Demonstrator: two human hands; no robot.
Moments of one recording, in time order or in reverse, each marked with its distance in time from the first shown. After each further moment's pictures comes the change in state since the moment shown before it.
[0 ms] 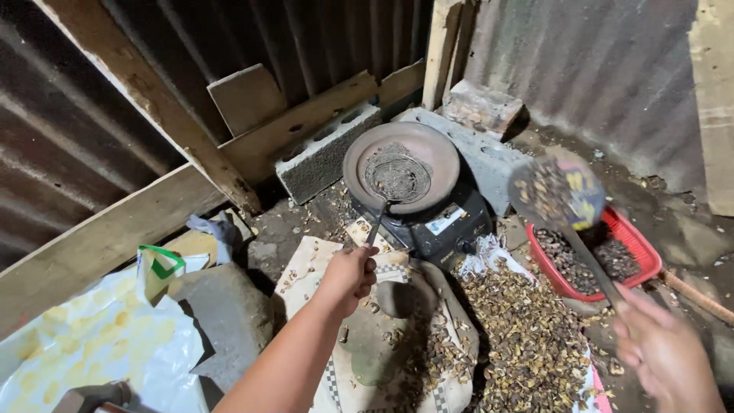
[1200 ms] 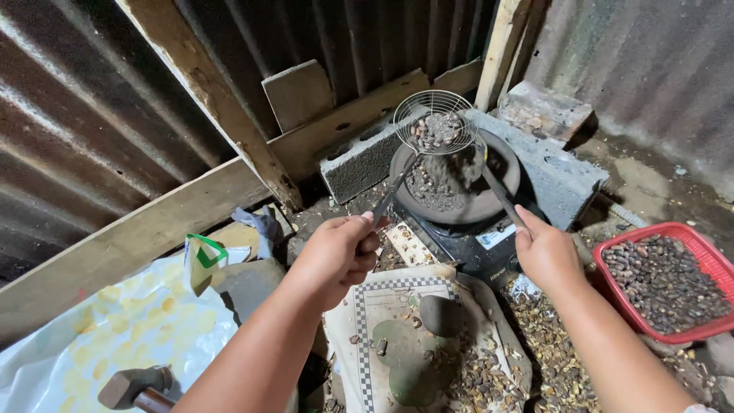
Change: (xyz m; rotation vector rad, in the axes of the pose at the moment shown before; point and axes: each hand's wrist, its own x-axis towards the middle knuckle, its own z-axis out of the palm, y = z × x) left_hand -0.095 0.116 -0.028 0.021 -0.186 0.139; right_hand 0.026 -0.065 0.274 -0.924 -0.032 -0.775
